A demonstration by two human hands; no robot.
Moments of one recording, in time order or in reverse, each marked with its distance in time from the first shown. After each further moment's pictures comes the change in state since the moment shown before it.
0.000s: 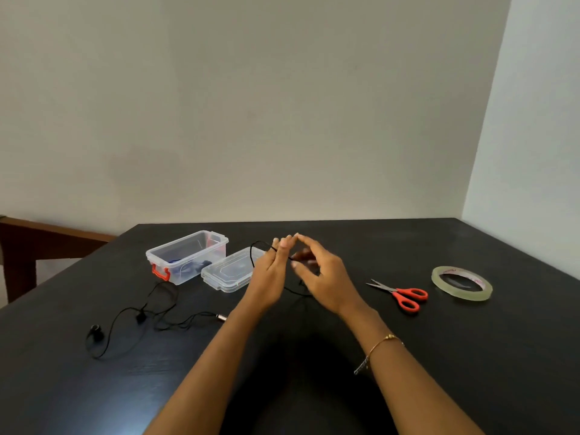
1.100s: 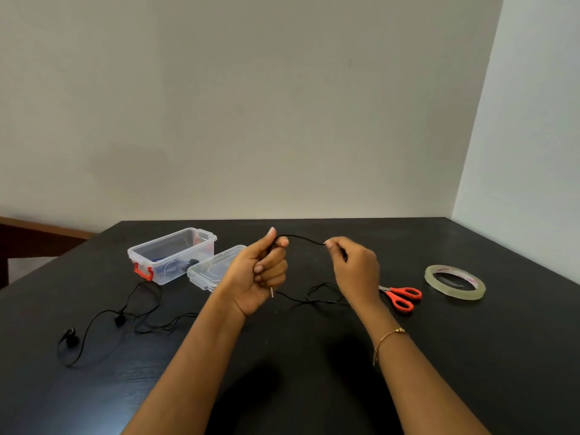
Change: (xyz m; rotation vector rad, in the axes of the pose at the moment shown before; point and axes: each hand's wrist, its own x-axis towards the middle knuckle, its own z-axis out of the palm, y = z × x) left_hand 0.010 0.007 -0.012 -1.049 -0.333 -0.255; right_hand 0.008 0.036 -0.026 -0.365 0.476 0.084
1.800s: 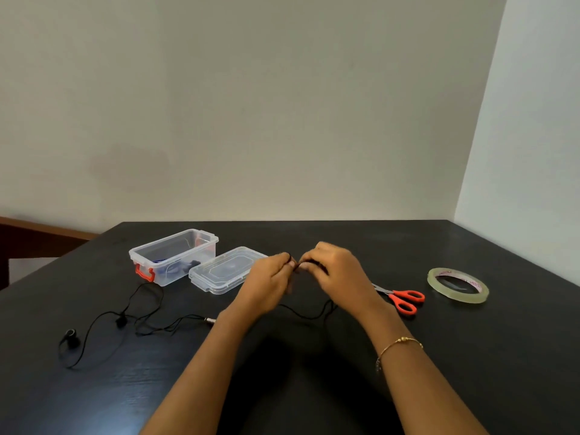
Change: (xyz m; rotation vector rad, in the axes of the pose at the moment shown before) left_hand 0.012 -0.024 -0.020 1.303 0.183 0.329; right_hand 0.000 -0.022 -0.010 -0.042 -0.401 -0.342
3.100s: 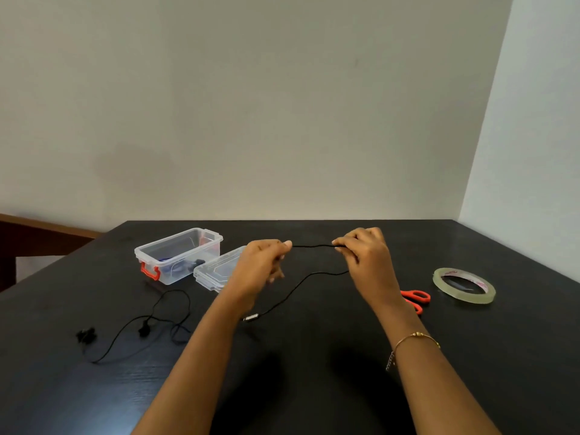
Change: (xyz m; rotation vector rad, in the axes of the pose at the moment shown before) left_hand -0.003 0.023 -0.024 -0.421 0.074 -0.182; right_hand -0.001 0.025 -0.005 -0.168 0.352 0.028
